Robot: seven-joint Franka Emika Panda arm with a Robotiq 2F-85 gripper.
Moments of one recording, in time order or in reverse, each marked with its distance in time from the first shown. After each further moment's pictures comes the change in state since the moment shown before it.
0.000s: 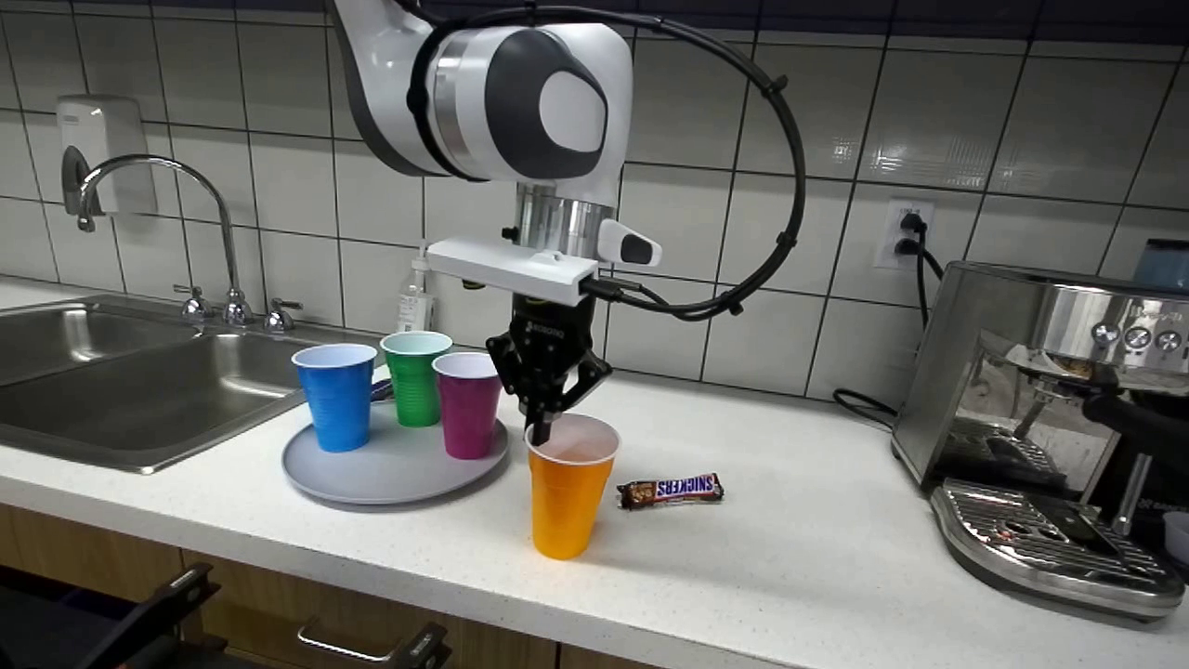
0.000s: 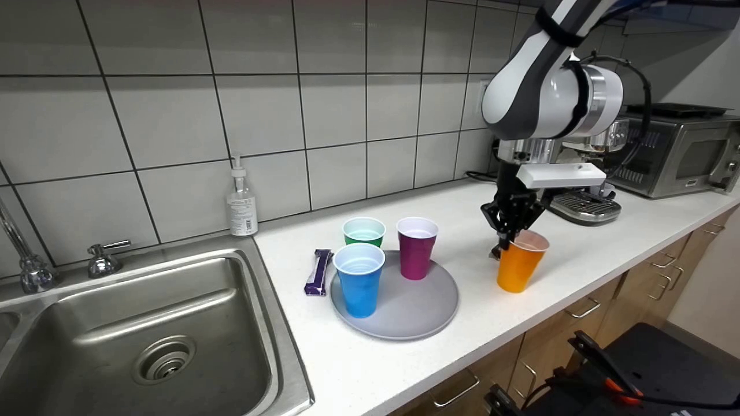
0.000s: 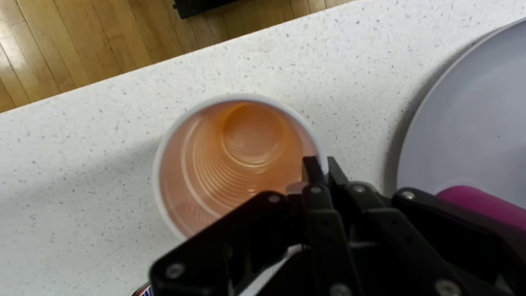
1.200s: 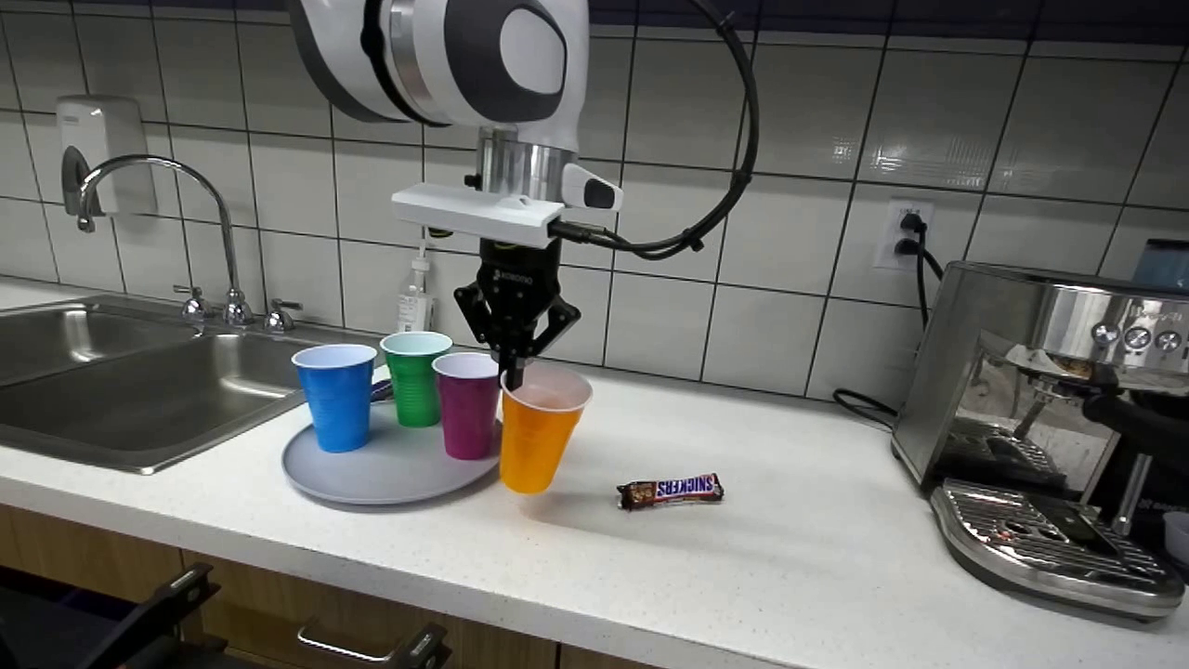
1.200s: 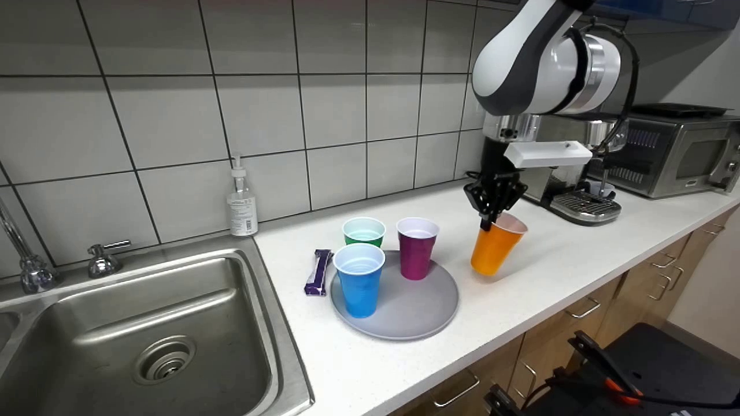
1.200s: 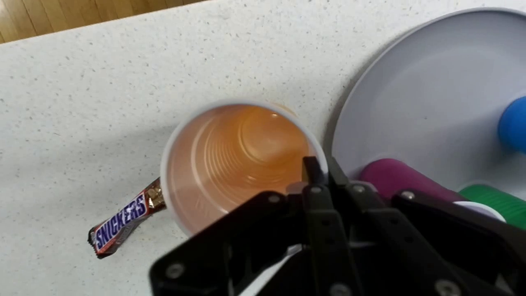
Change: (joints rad) arm 0.045 -0.118 0.051 -0.013 -0.004 -0.028 0.000
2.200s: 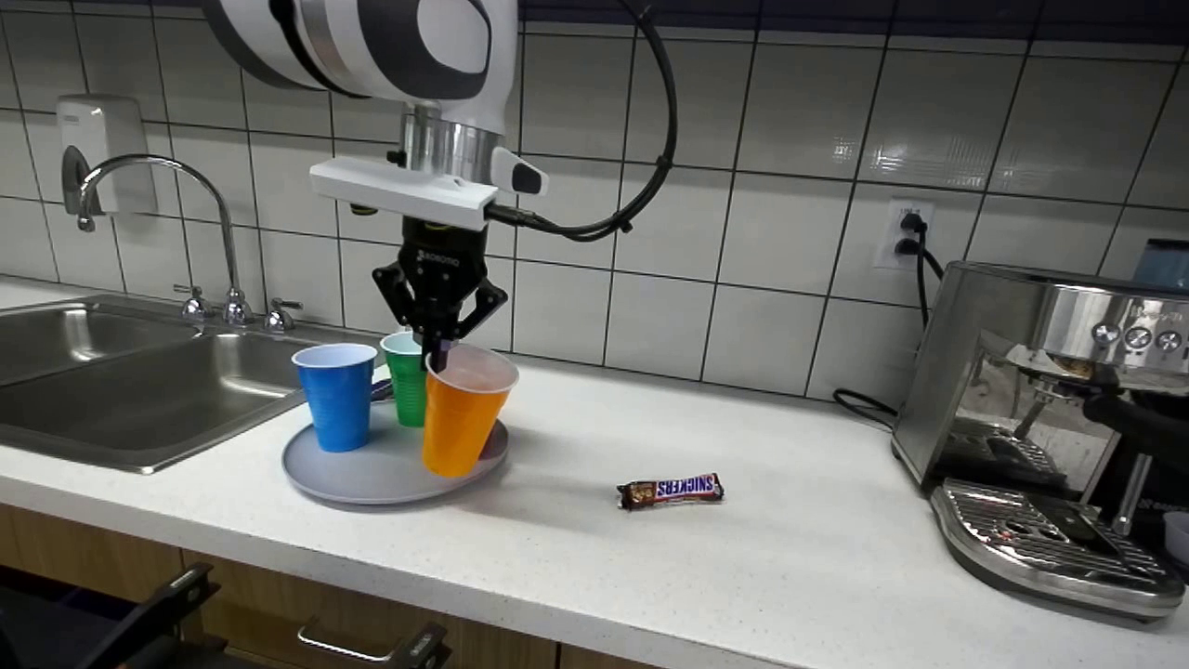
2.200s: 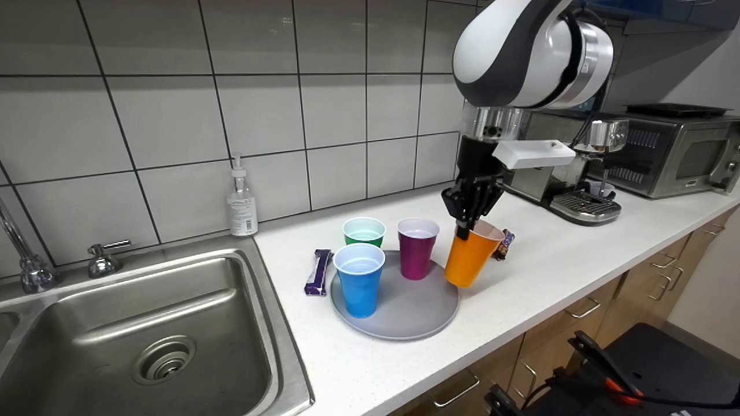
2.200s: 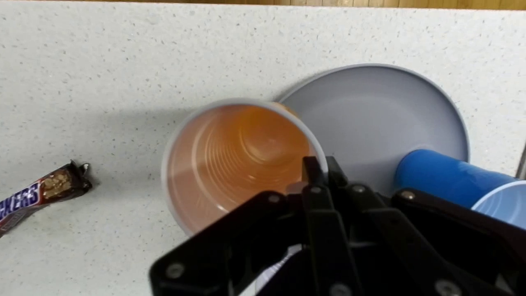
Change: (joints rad) arm 0.116 -0.091 0.039 -0.062 0.074 -0.043 -0.102
